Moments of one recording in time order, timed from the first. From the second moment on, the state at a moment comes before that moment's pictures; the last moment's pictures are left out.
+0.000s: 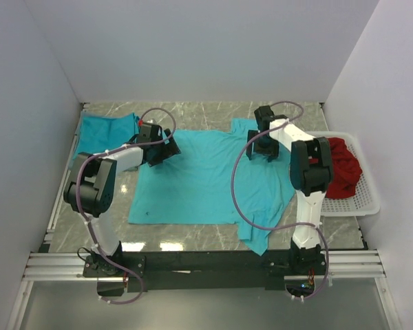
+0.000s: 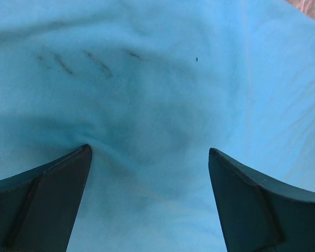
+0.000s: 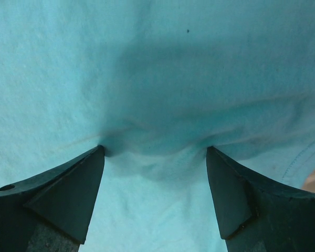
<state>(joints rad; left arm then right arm) -0.29 1.83 1.09 -0.08 0.05 -0.70 0.19 2.11 1.57 -0.76 0.10 0.33</state>
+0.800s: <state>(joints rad) -0.33 1.61 1.08 -0.16 0.11 -0.65 0.24 1.84 1.53 -0.74 0.10 0.29</state>
